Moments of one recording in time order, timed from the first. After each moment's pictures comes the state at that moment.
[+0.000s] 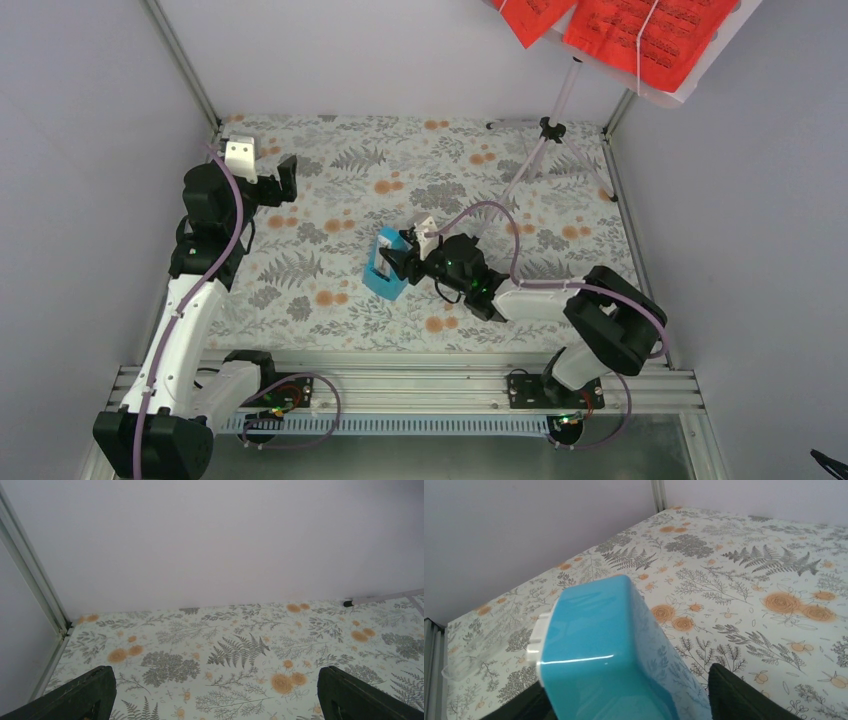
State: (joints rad) left arm -0.05 0.93 0.91 -0.18 0.11 -0.04; right arm 0.89 1.53 0.58 0.73 -0.06 0.21
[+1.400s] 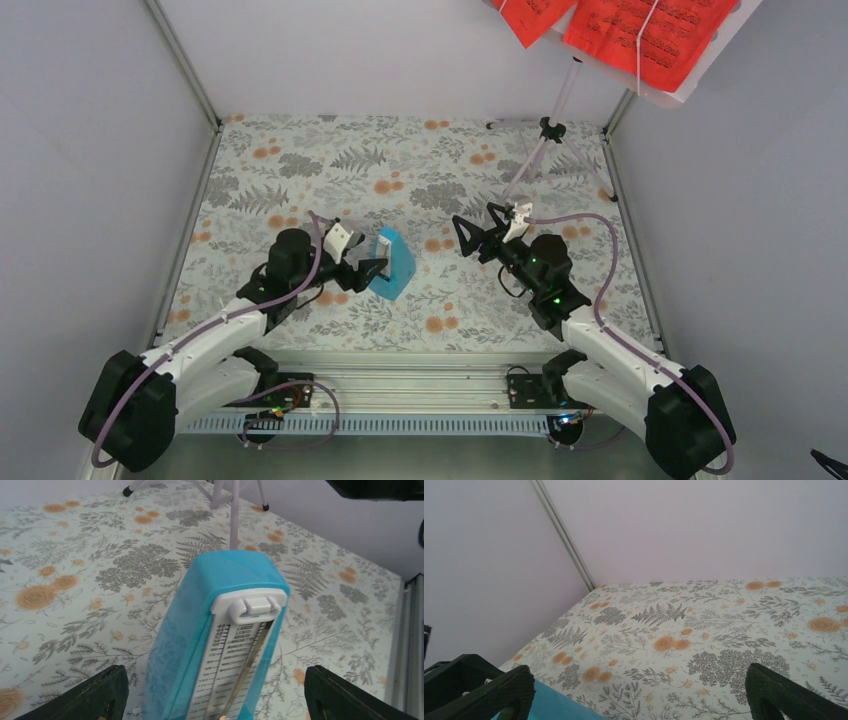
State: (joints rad) left arm -0.50 0.96 0.39 0.22 0.45 -0.08; right arm 0.51 0.93 0.39 0.51 -0.13 0.35
